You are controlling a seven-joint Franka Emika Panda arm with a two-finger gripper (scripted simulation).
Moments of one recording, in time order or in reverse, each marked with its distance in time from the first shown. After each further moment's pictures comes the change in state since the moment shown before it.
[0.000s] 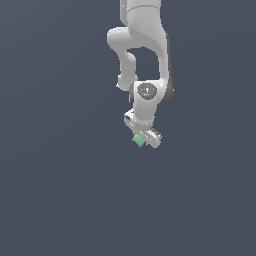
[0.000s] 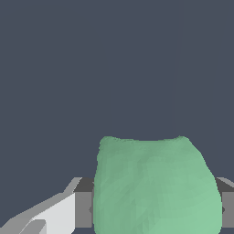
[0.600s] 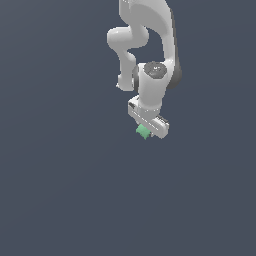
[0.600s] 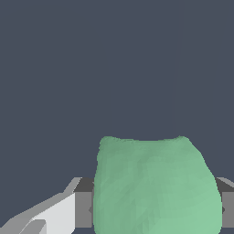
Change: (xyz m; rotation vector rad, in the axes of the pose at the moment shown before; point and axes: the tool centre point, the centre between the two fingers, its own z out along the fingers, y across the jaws) arm -0.013 -0.009 -0.070 0.001 0.001 0.000
